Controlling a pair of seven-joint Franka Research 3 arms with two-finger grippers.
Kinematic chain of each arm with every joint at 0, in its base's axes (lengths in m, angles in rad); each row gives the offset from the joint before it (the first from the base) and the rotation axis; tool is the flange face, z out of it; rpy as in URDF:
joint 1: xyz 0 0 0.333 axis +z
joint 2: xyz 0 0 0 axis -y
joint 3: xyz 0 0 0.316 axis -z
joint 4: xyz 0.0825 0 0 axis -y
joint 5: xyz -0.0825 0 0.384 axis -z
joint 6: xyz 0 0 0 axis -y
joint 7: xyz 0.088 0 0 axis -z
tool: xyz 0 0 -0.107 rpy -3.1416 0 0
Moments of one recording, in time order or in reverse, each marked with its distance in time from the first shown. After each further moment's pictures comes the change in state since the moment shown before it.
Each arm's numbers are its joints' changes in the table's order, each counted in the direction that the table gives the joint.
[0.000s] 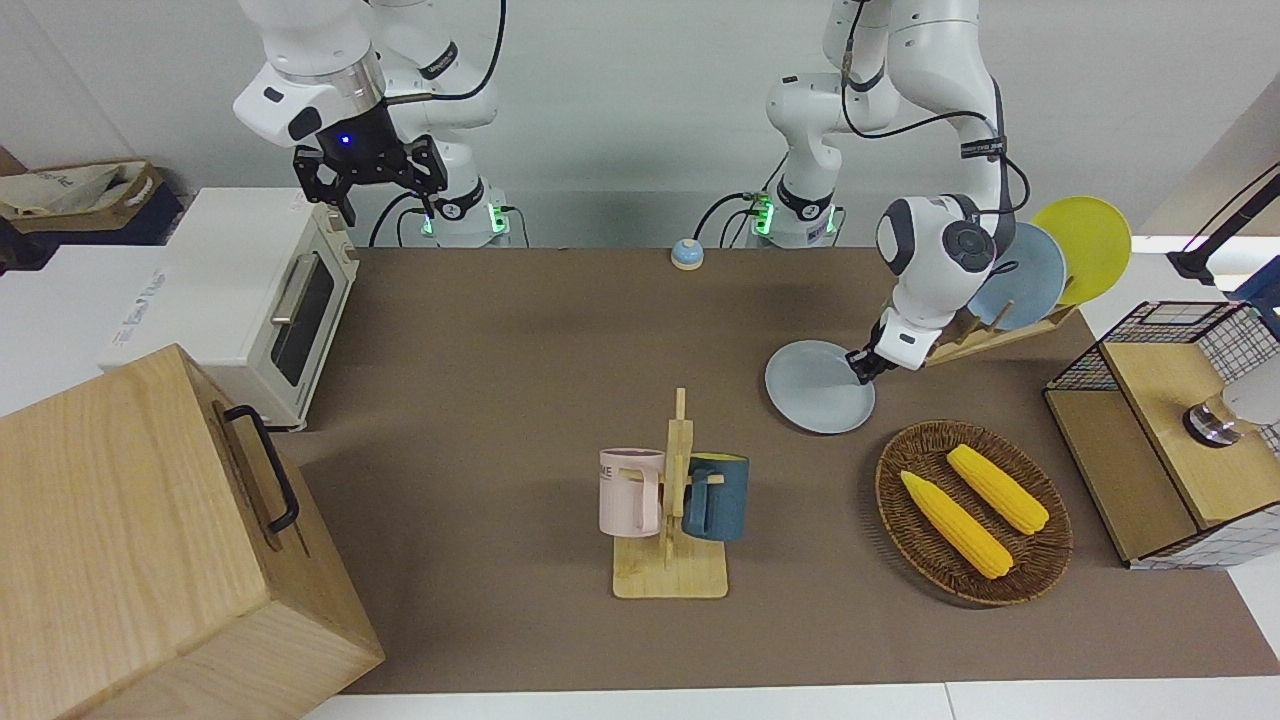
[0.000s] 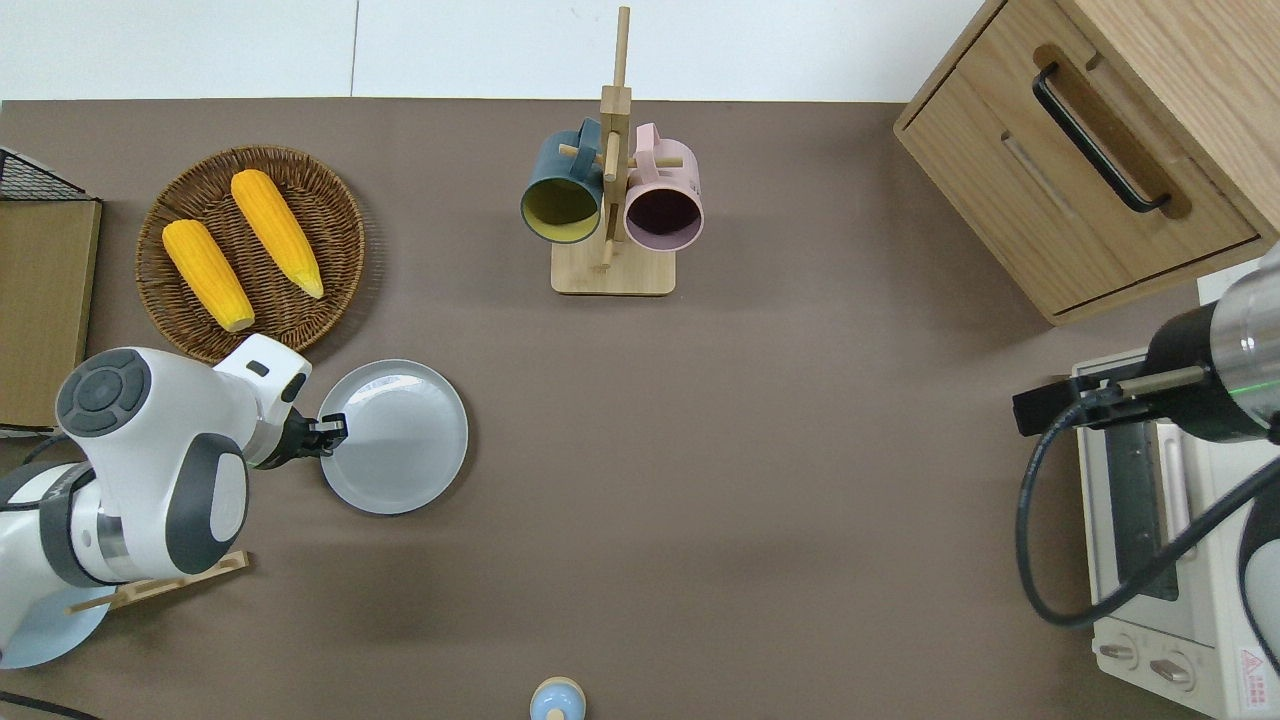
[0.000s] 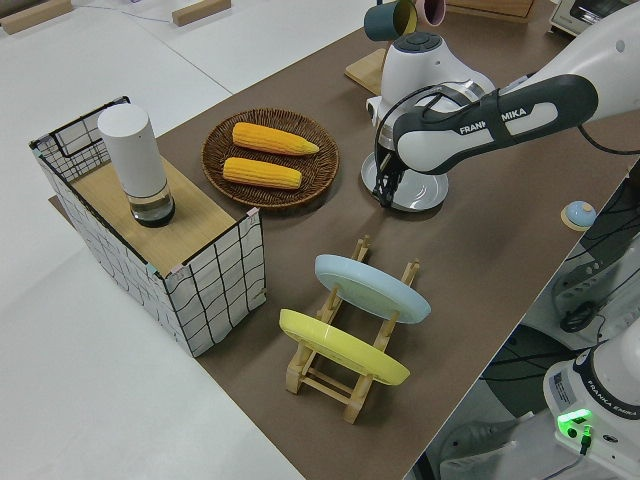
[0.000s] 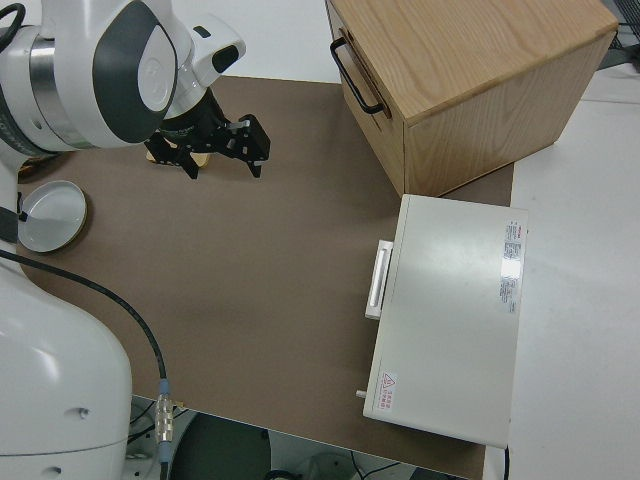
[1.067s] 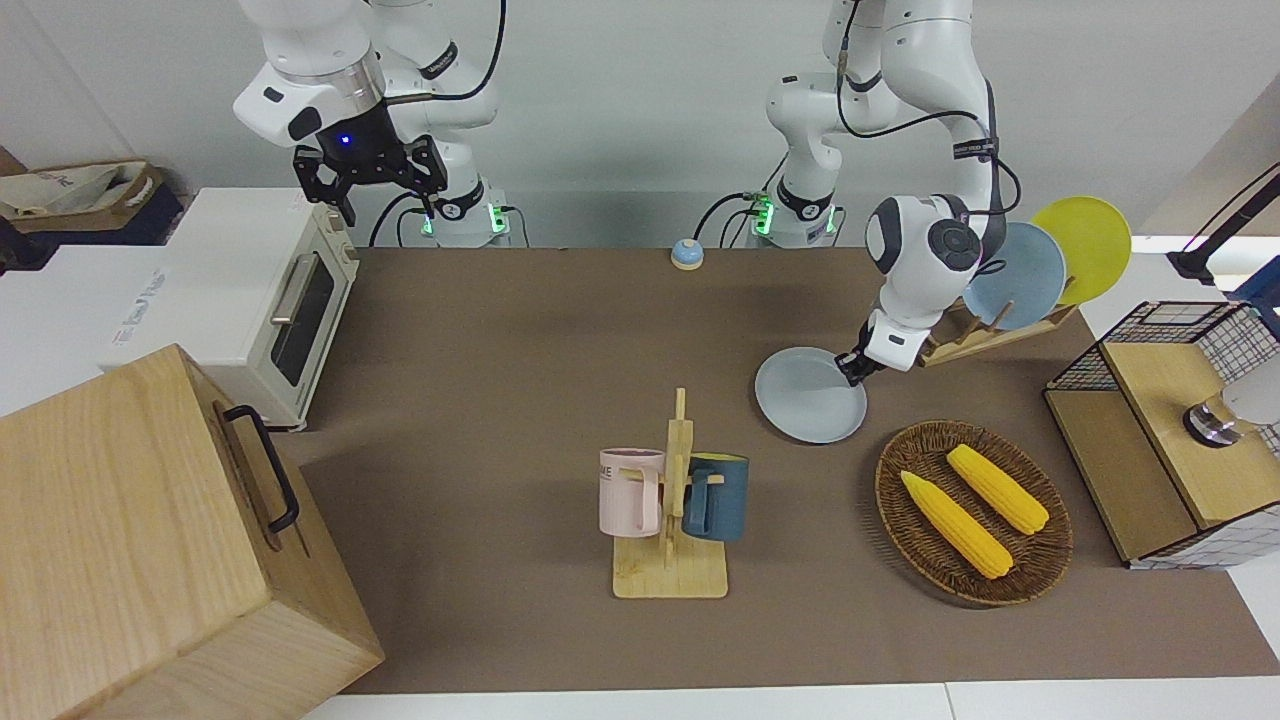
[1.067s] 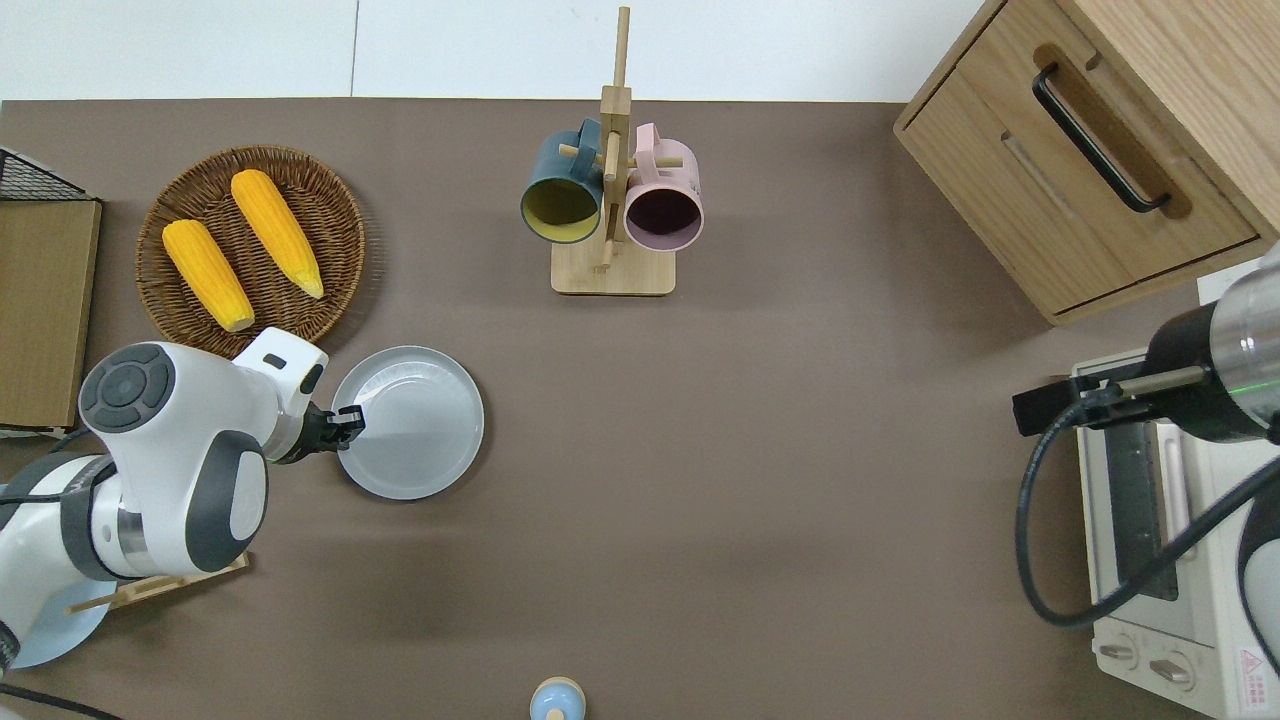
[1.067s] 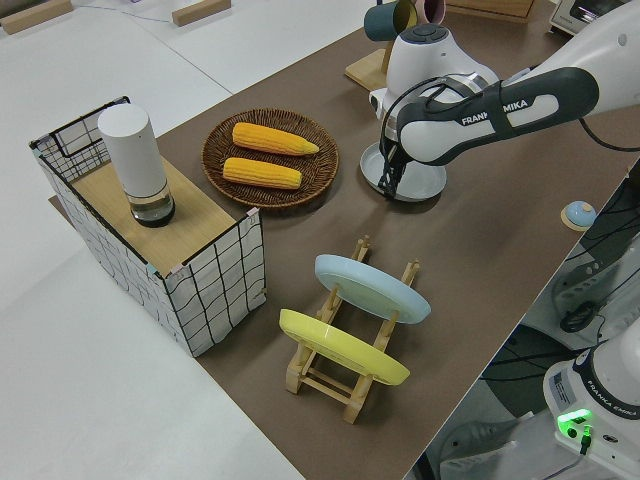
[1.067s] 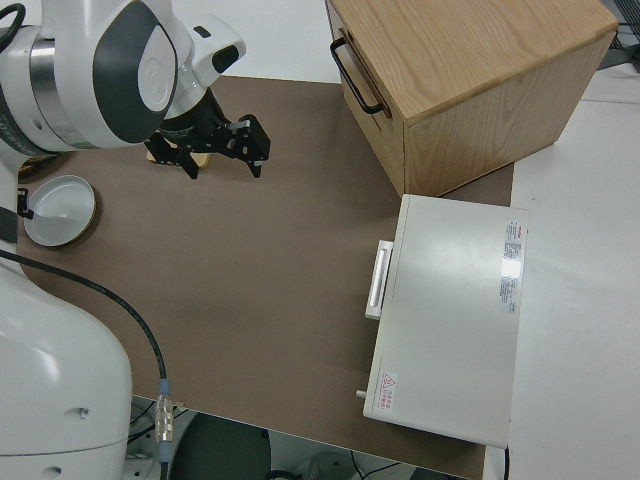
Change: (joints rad) left arm -0.013 -0.002 0.033 0.014 0.000 0.001 -0.107; right arm 0.000 0.000 0.000 0.000 0.000 0.000 0.000
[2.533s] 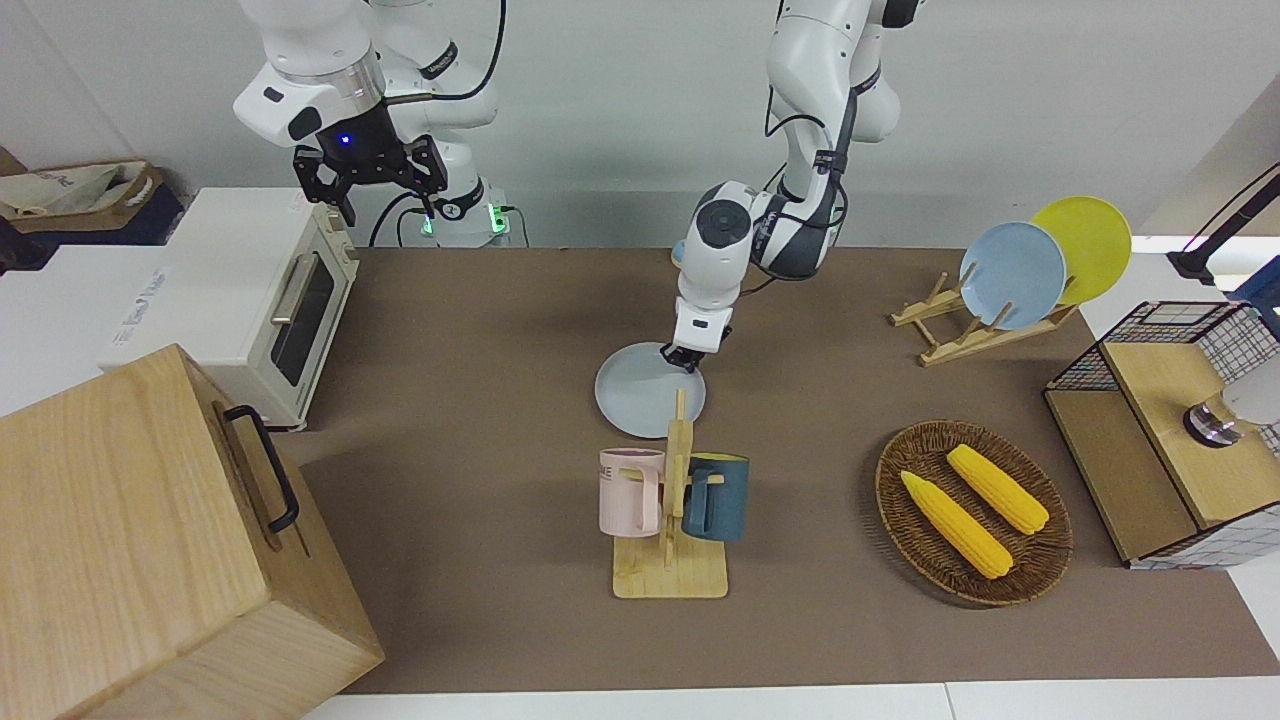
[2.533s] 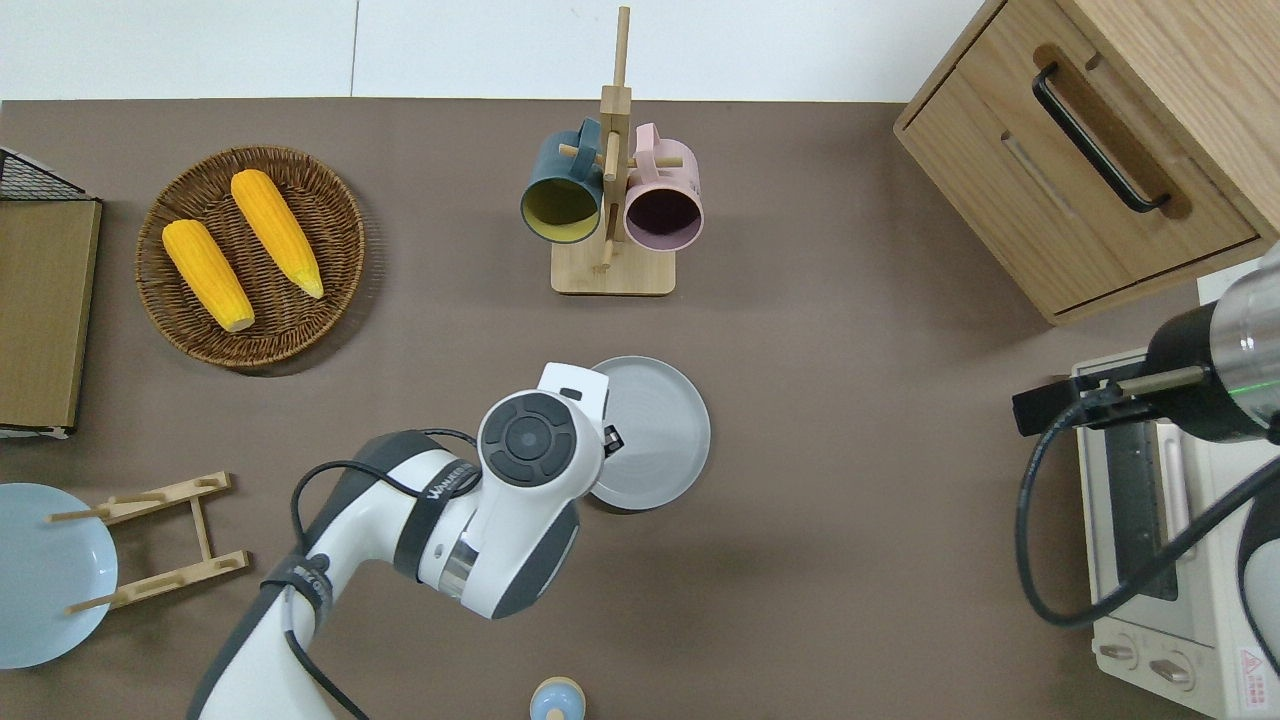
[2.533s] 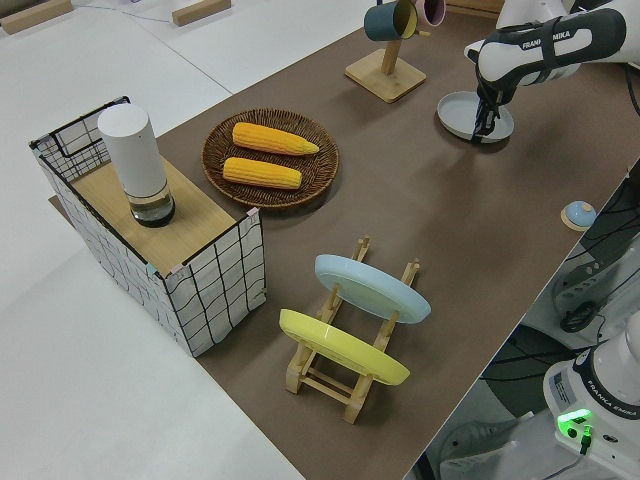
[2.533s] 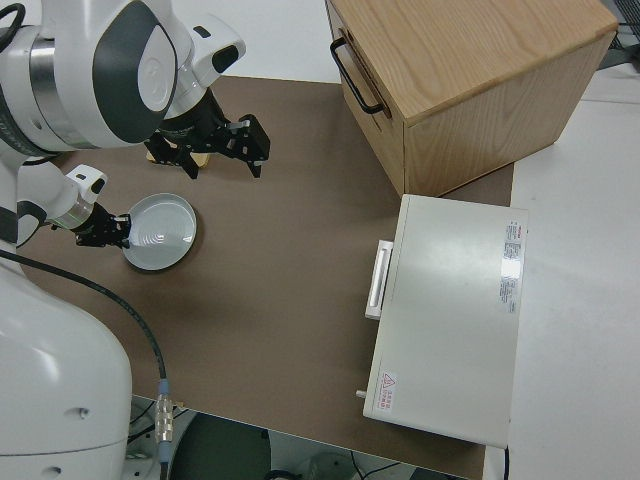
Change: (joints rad) left arm -0.499 -0.120 0.036 0.159 -0.001 -0.002 -0.749; right arm 0.000 0.000 0.000 0.000 0.000 0.000 0.000
